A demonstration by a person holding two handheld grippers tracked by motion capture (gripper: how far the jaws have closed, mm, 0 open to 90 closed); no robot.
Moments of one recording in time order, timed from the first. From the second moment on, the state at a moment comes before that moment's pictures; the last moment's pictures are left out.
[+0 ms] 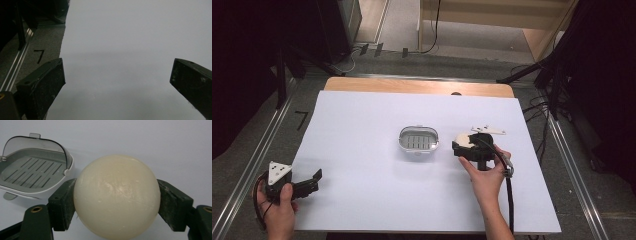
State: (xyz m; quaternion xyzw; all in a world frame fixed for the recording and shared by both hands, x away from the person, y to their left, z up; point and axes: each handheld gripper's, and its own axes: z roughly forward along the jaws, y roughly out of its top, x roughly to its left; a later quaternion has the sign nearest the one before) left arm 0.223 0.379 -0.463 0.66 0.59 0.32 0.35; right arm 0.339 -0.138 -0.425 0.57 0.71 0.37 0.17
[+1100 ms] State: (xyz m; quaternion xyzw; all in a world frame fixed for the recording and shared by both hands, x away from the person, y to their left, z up) left arm 0.223 0.379 -0.463 0.66 0.59 0.32 0.35; right arm 0.351 -0.104 -0.412 0.55 0.72 0.38 0.16
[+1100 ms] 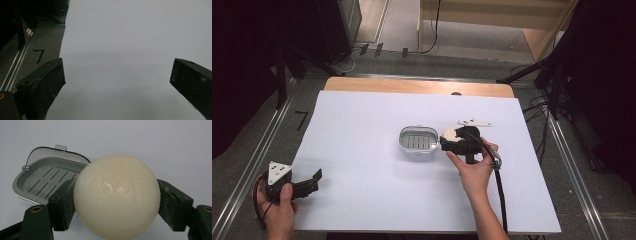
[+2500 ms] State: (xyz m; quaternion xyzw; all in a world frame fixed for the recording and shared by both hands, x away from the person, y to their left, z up) left arm 0.223 0.379 -0.463 0.66 0.59 0.32 0.35; right arm 0.362 -0.062 -0.408 0.53 0.74 0.39 0.15
